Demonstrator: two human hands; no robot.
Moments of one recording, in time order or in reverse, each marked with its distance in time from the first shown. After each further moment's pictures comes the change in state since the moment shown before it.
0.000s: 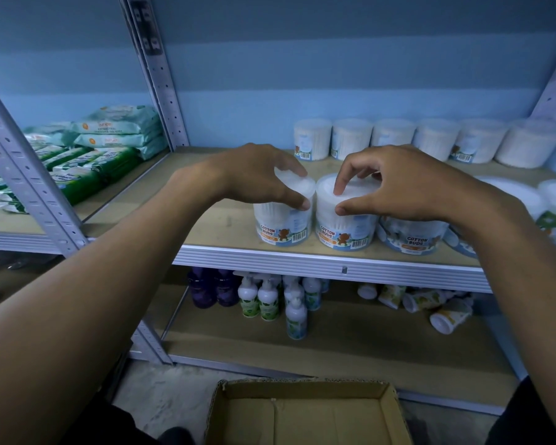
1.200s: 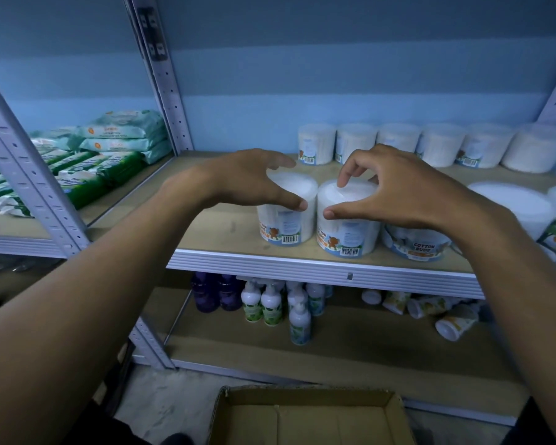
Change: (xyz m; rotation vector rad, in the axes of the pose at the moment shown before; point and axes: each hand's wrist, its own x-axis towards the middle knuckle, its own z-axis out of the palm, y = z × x) left_hand -0.001 -0.015 -0.001 -0.153 -0.003 -0.080; right_hand 0.006 -0.001 0.011 -0.020 0.085 0.071
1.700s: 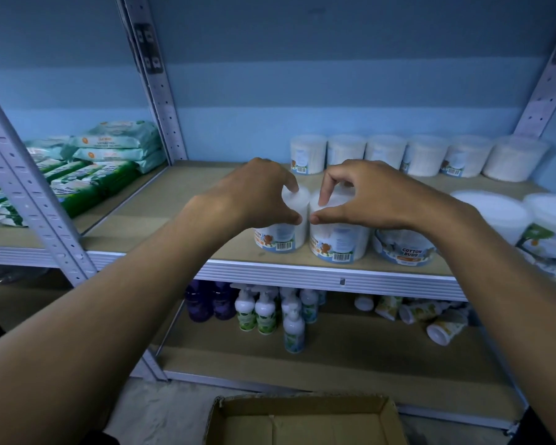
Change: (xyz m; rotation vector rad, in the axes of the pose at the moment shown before) left_hand 0.000 0.013 0.020 0.293 0.229 0.136; right_hand 0.009 -0.013 0.002 0.015 -0.072 -0.036
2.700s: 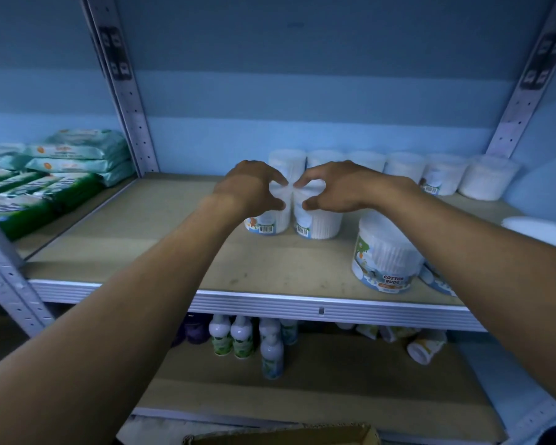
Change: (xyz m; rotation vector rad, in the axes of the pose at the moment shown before) left_hand 0.093 -0.016 0.037 -0.117 0.085 -0.083; right_hand 0.079 0.040 -0.008 -0.236 -0.163 0.194
